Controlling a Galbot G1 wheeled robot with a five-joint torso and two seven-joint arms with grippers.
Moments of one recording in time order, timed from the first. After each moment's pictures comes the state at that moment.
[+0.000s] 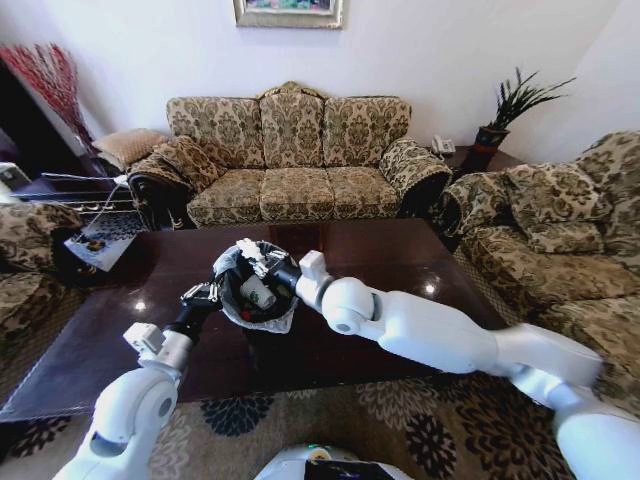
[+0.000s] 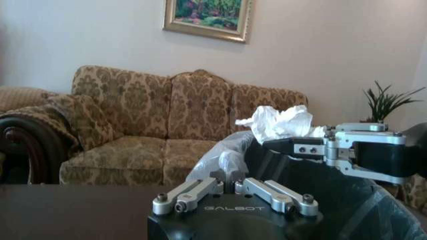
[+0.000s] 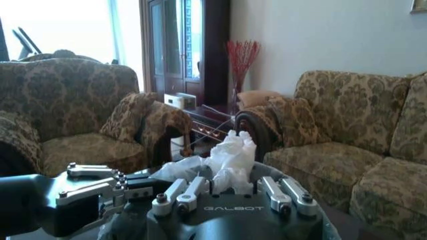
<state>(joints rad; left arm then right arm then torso) 1.56 -1.18 -0.81 -2.37 -0.60 0.31 -0.03 -0.06 1.10 -0.77 1.95 1.05 -0.32 0.38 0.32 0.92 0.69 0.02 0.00</state>
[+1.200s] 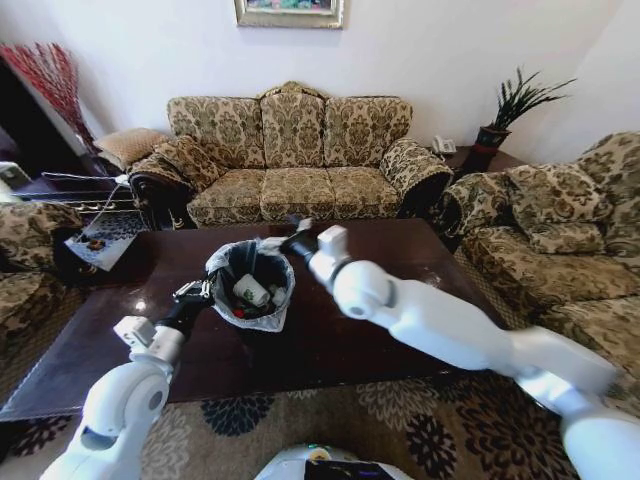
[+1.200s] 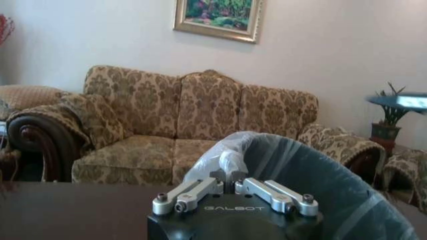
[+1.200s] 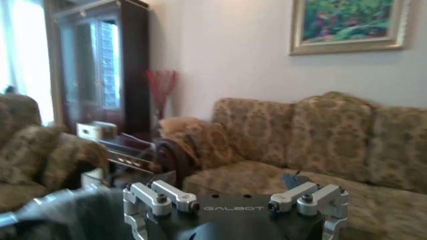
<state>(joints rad) 1.54 -1.16 -0.85 -2.35 -0.64 0.33 -0.04 -0.23 0.86 -0.48 2.10 1.02 -0.33 0.51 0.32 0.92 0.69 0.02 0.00</state>
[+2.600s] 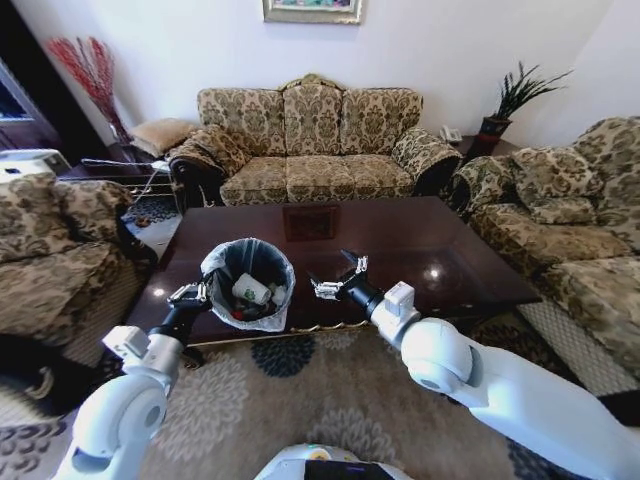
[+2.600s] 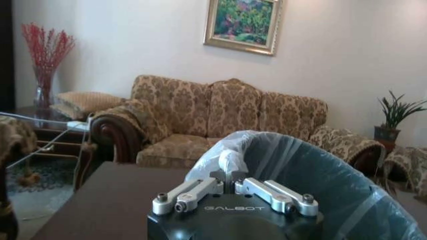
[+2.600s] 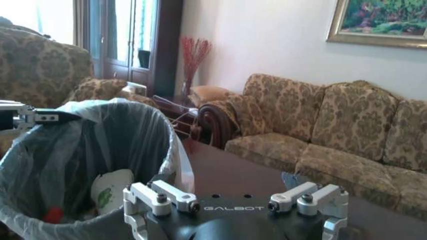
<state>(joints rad) 1.60 -1.22 -0.86 -2.43 -0.61 0.33 -0.07 -0.54 0.68 -0.38 2.33 0.83 -0.39 0.47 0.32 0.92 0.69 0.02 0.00</state>
